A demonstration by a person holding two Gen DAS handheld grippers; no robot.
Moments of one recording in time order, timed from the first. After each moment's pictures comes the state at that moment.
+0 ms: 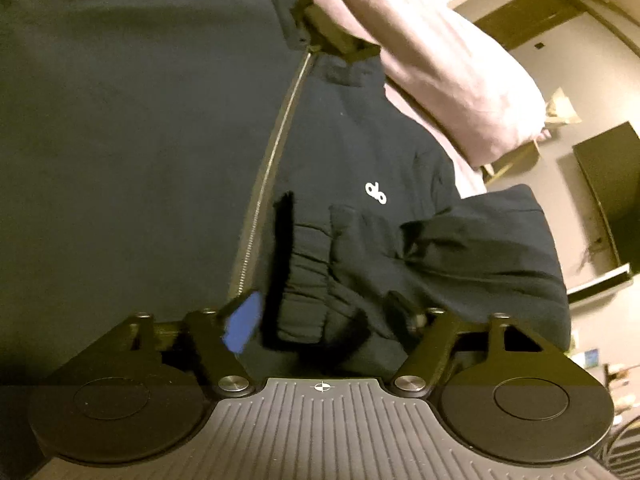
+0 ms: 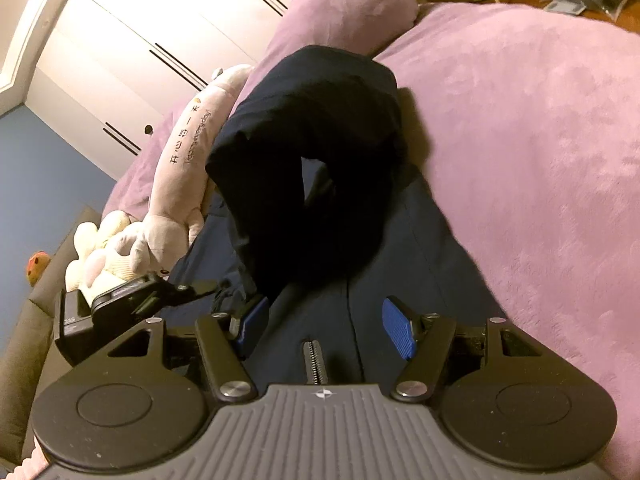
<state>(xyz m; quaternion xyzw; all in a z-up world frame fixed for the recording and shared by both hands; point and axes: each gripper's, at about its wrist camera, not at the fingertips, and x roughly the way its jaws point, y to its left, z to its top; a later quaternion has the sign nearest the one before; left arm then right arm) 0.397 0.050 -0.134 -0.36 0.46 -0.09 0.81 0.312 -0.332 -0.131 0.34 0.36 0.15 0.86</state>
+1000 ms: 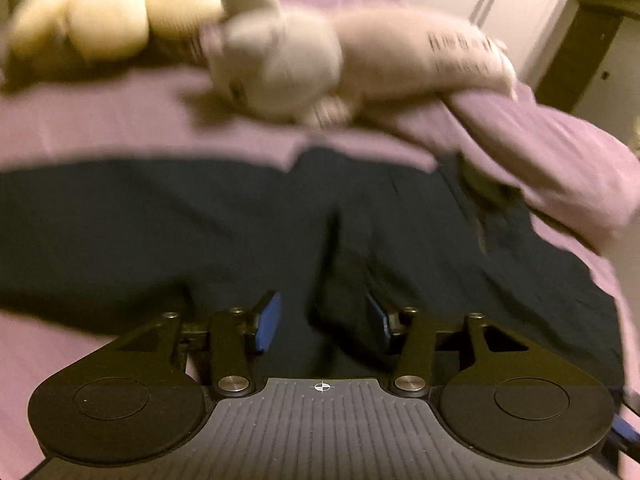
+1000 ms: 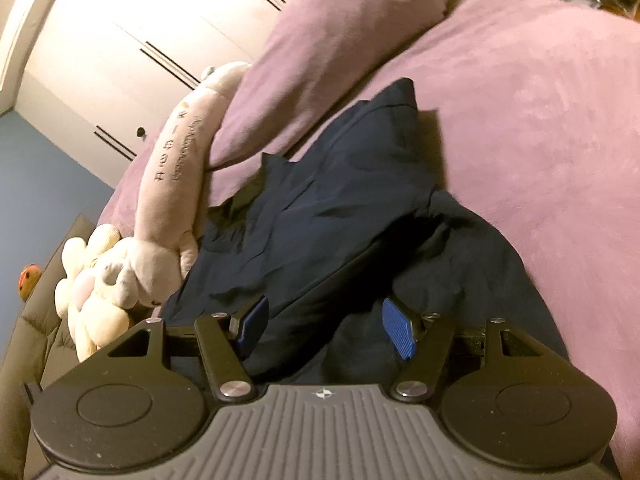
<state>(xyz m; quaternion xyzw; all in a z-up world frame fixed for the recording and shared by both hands) 0.401 0.198 -0.118 -0.24 0.39 0.08 0.88 0.428 -0.290 -0.134 0.35 0.36 0.15 0.85</state>
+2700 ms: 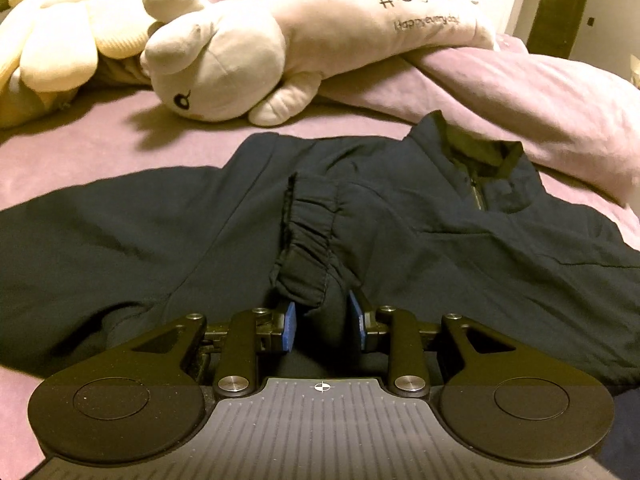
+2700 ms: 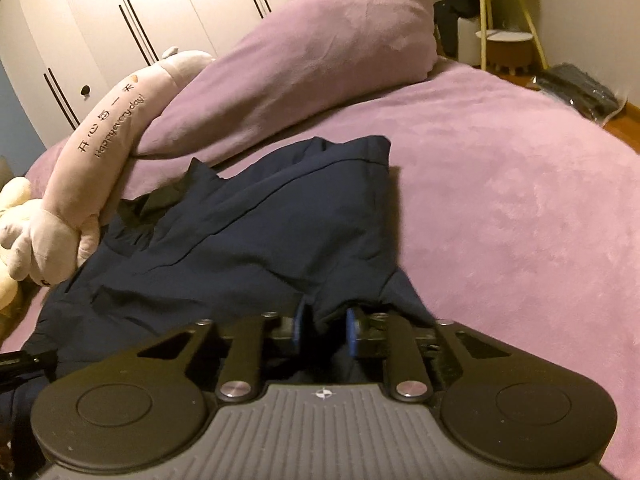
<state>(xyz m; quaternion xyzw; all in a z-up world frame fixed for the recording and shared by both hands) 0.443 0.136 -0.129 -0.13 0.39 0.09 0.90 0.456 -0.268 -0.125 0.17 0.35 0.04 0.92</state>
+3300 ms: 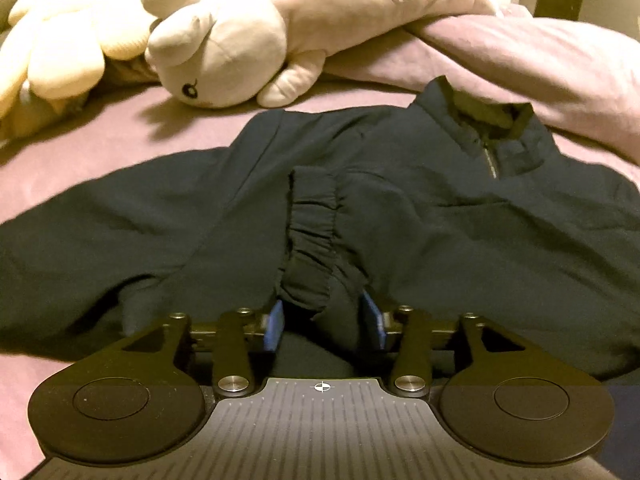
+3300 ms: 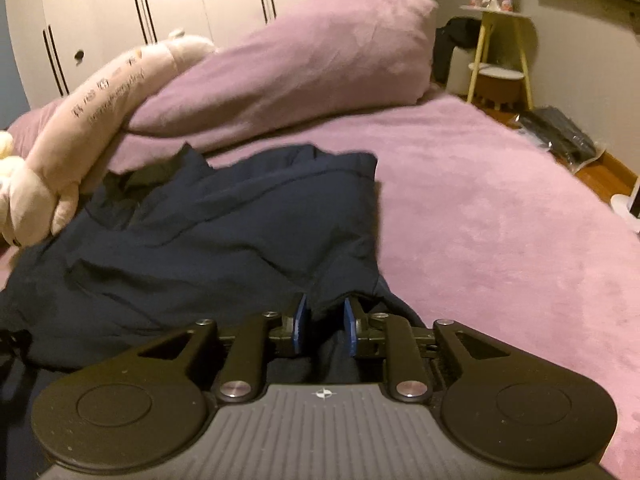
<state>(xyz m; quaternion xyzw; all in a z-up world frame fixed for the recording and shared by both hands) 0.434 0.120 -0.136 -0.08 0.42 0.12 0.90 0.430 -0.247 -0.104 0.09 0.35 -0.01 0.93</state>
